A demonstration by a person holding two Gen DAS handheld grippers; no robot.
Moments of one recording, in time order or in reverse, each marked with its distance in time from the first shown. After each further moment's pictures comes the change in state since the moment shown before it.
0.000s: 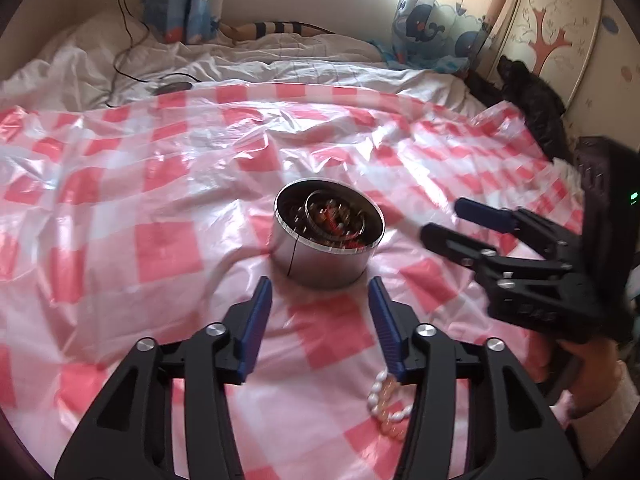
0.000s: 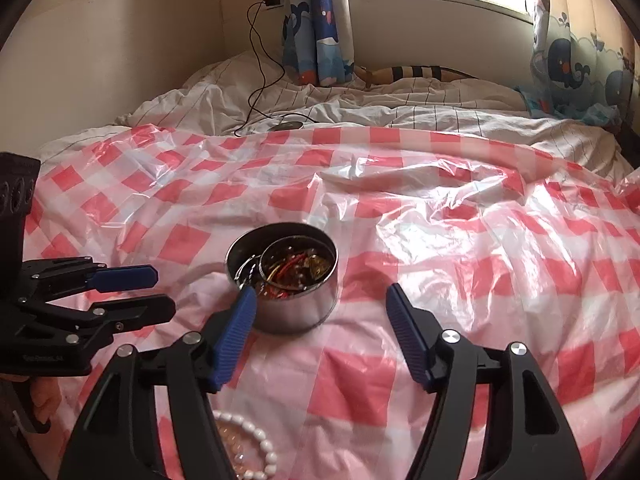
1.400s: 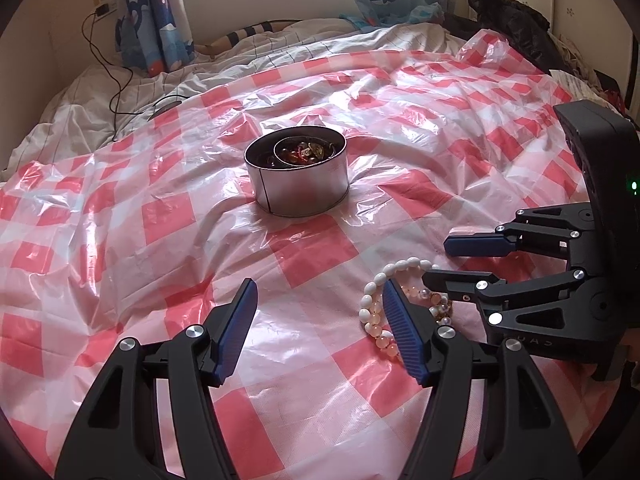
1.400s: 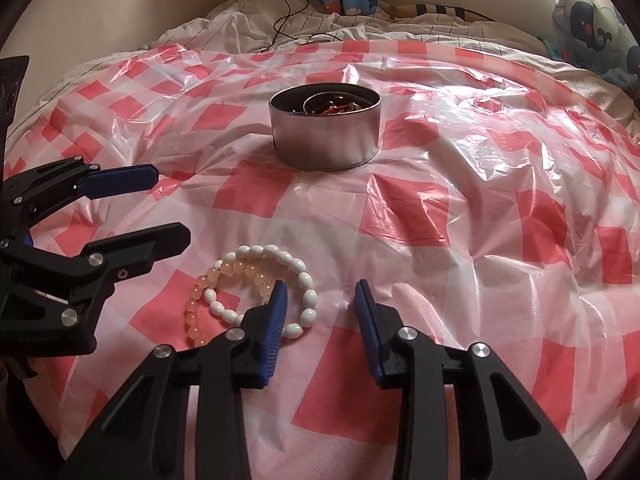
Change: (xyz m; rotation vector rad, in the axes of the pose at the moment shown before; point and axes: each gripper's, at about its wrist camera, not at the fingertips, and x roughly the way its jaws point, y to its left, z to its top) left arm -0.011 -0.052 -0.057 0.241 0.027 0.150; right arm 0.002 0.024 -0.090 -0.047 0.216 0.041
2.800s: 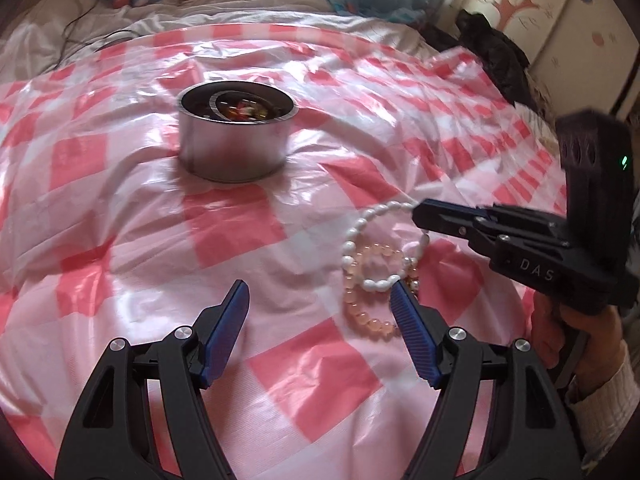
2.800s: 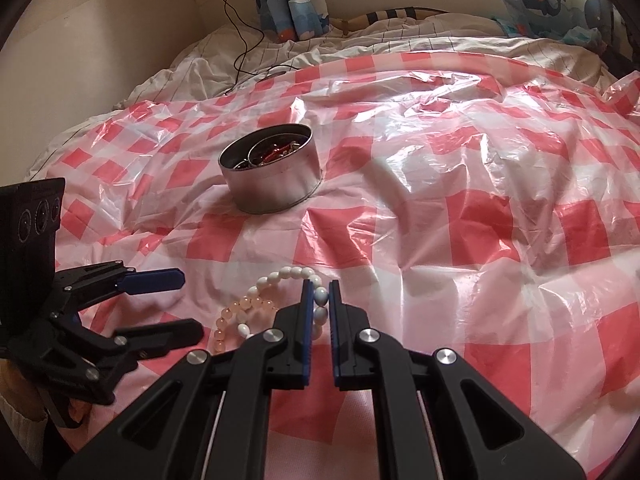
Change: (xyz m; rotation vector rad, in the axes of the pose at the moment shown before) left arm 0.042 -0.002 -0.003 -0.148 0.089 -0.331; right arm -0.026 -0.046 0.007 0.174 -0.078 0.014
